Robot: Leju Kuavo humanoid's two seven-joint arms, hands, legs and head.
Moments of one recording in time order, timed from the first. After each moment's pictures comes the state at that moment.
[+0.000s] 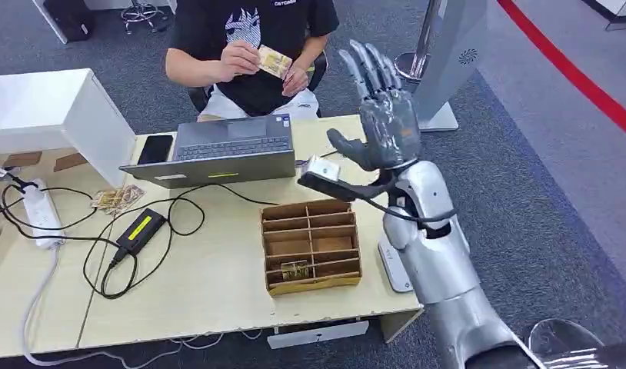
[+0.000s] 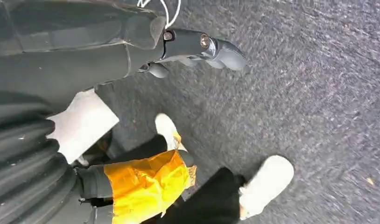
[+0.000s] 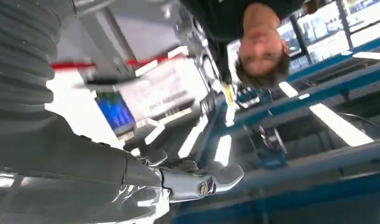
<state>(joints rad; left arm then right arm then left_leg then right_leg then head) -0.06 0.05 -0.92 -0.21 -1.53 -0.15 -0.08 -0.64 0.16 0.31 -1.34 1.21 -0.25 -0.22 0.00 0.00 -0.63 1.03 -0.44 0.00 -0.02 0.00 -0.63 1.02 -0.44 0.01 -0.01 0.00</state>
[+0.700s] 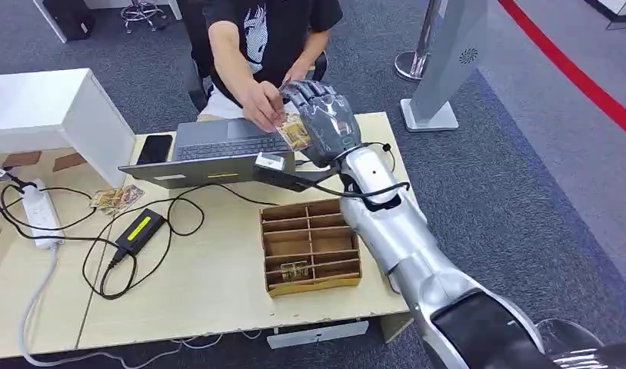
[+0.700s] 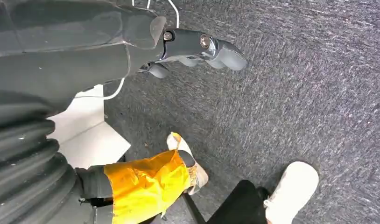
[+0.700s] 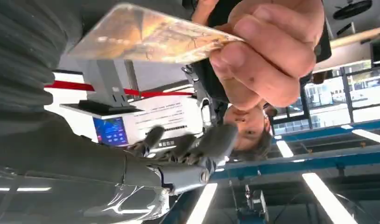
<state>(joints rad) -0.08 0.06 -1.06 -0.21 -1.53 -0.16 -0.10 -0.83 0.26 0.40 -0.85 1.23 -0.28 -0.19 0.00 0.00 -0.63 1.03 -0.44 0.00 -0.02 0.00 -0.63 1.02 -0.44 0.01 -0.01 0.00</state>
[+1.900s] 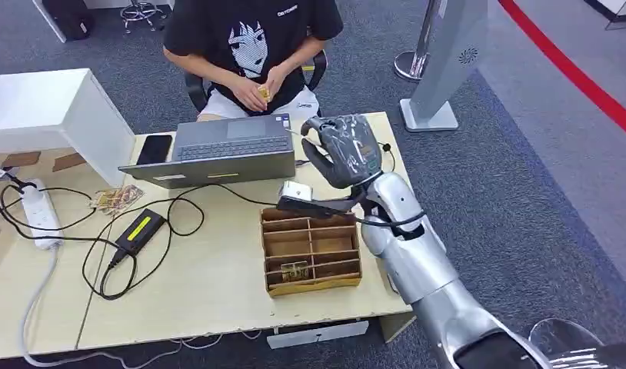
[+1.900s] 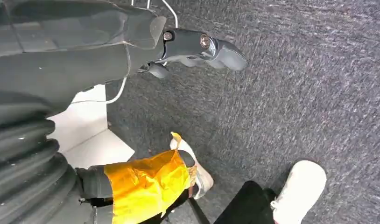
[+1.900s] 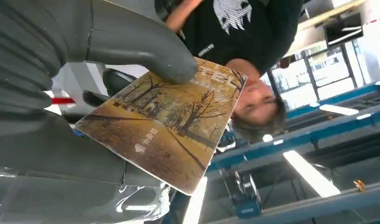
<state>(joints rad) -0.06 0.07 -1.11 -0.21 -1.52 -0.14 -0.09 -0.61 0.14 0.40 -1.19 1.05 -0.25 -0.31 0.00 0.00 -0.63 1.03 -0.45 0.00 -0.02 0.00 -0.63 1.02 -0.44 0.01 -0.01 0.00</state>
